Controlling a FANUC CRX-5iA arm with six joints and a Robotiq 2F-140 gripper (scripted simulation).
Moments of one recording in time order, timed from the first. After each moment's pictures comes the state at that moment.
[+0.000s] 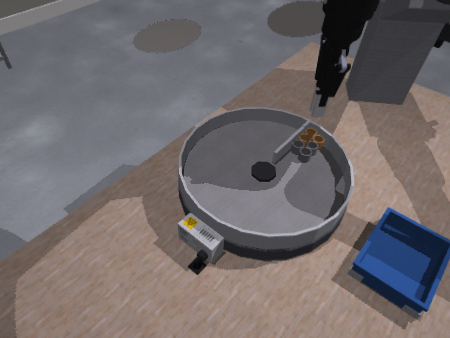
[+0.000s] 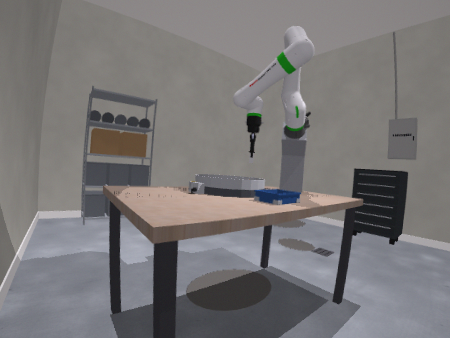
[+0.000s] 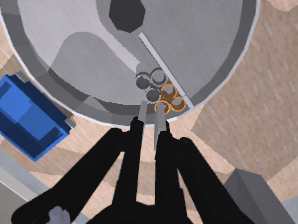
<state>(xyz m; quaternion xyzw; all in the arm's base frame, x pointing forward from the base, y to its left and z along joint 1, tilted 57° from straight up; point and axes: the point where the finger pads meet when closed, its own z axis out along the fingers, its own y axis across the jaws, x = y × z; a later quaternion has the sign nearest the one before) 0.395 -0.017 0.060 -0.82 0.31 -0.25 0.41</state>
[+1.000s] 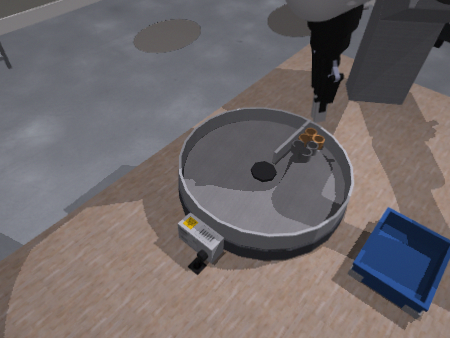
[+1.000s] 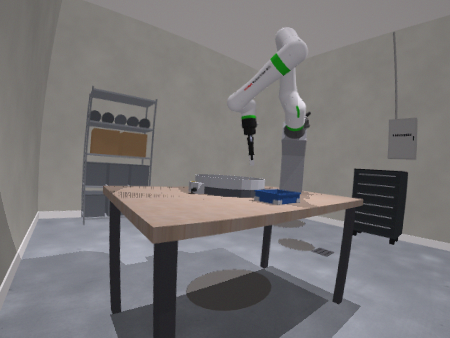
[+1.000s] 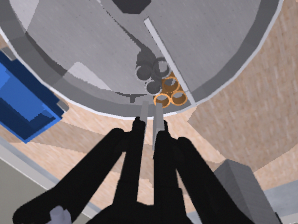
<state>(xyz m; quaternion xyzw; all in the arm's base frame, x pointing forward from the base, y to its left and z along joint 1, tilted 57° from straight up) 0.404 -0.006 0.054 -0.85 0.25 -0.20 0.41</state>
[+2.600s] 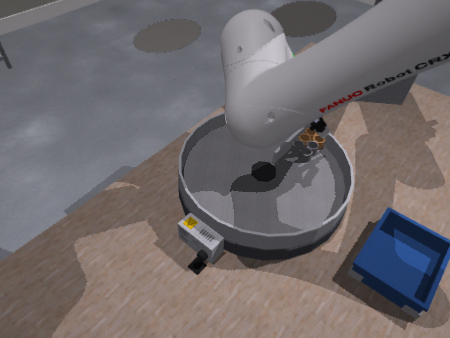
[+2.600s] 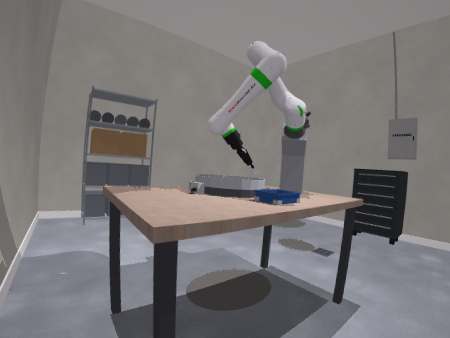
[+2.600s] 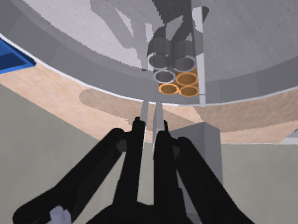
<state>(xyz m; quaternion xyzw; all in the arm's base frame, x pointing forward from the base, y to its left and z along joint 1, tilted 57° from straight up) 0.434 0.031 0.033 -0.93 0.02 -0.01 0.38</state>
